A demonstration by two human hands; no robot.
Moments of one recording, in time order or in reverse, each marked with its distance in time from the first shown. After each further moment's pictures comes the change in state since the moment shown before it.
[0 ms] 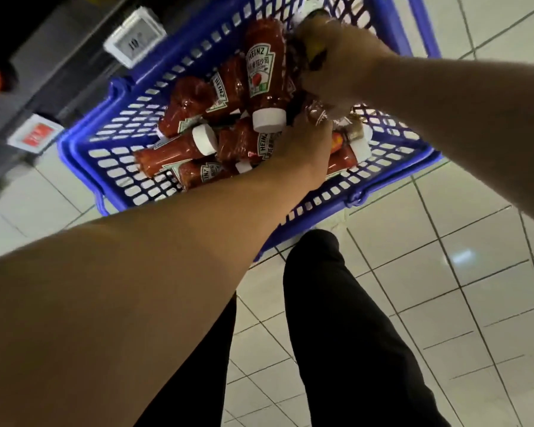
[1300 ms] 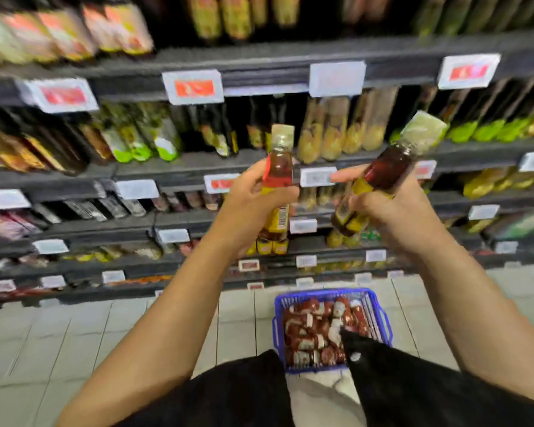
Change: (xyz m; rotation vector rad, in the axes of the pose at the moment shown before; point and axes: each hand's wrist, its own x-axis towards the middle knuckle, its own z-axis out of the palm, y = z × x) left_hand -0.767 -0.001 -0.443 -1.301 1.018 0.467; right_hand -0.614 -0.508 -0.315 0.678 0.130 -0.951
